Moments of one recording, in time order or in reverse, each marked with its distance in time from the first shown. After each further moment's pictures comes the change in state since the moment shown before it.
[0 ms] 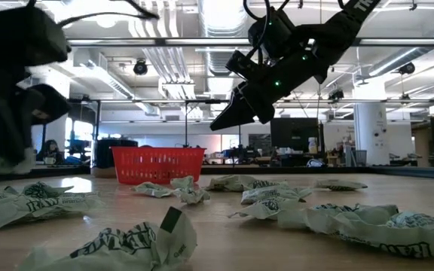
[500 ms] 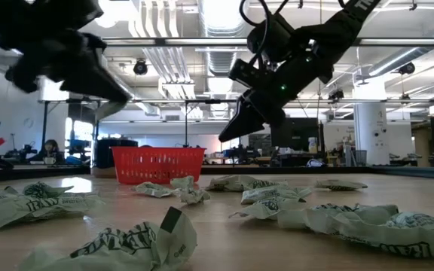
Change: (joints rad) left arm 0.143 -0.143 -0.002 0.047 -0.531 0.521; right arm 0.014 0.000 -0.002 -0.112 0.000 0.053
